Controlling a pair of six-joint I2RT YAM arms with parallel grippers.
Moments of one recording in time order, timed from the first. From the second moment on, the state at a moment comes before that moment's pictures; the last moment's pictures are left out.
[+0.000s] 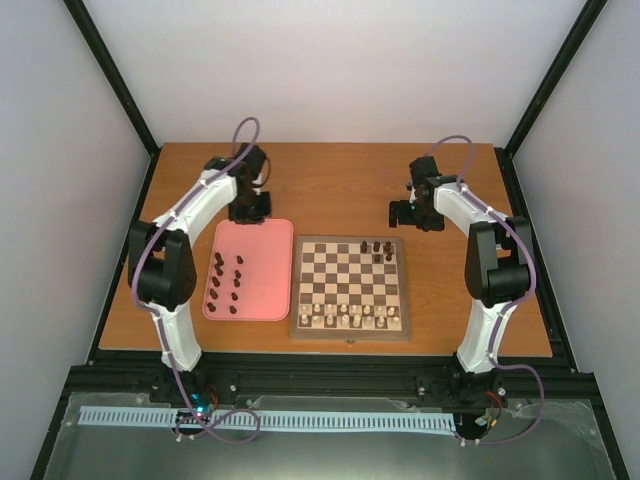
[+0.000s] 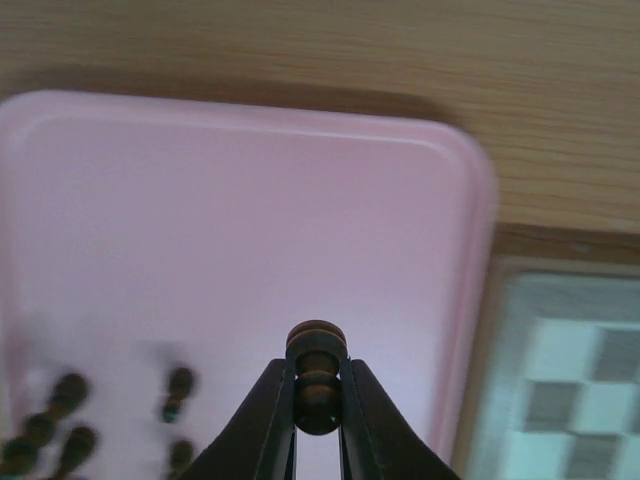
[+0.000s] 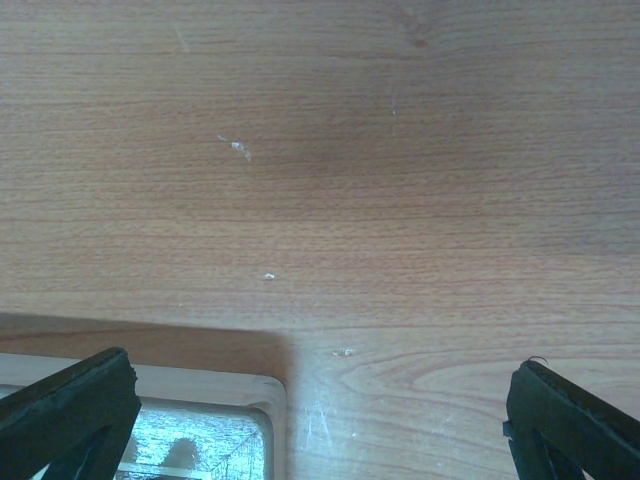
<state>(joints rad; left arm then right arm) -0.26 1.90 1.61 -1.06 0.01 -0.39 0.19 1.93 1.44 -0.75 -0.04 0.21</state>
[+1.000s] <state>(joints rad) -0.81 2.22 1.94 -1.08 0.14 -0.47 0.19 1.93 1.46 -0.76 -0.04 0.21</state>
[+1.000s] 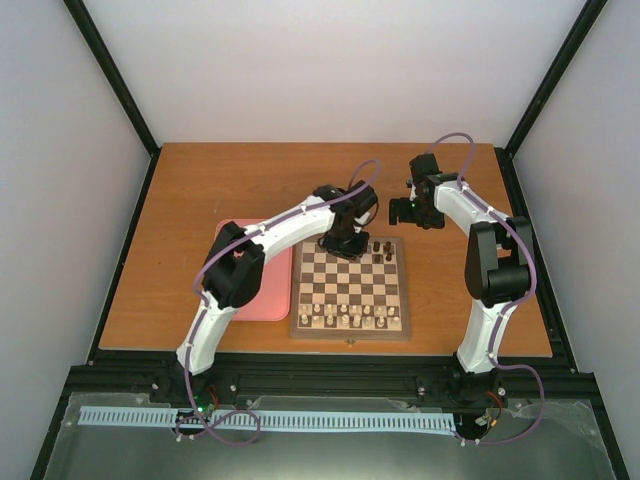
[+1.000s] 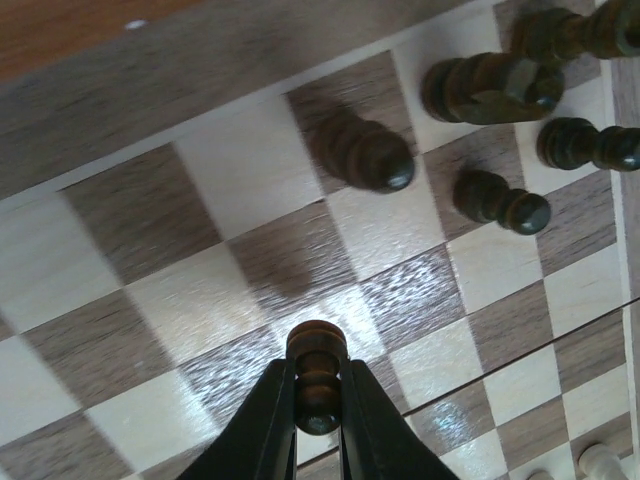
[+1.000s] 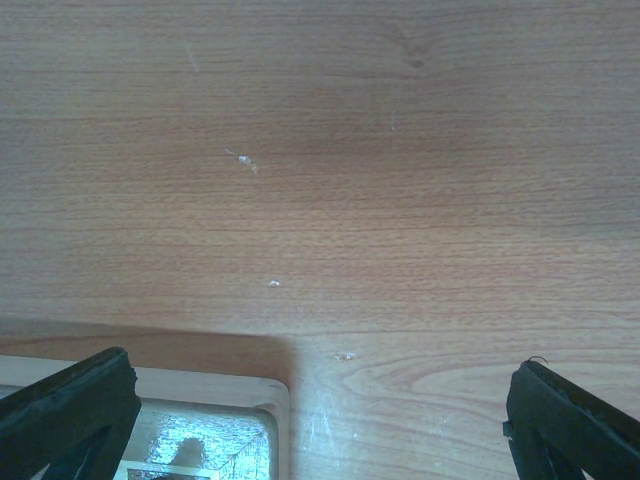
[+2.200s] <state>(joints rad) -0.84 2.37 2.14 -1.10 0.18 -0.43 0.19 1.94 1.46 -0.76 -0.03 0.21</state>
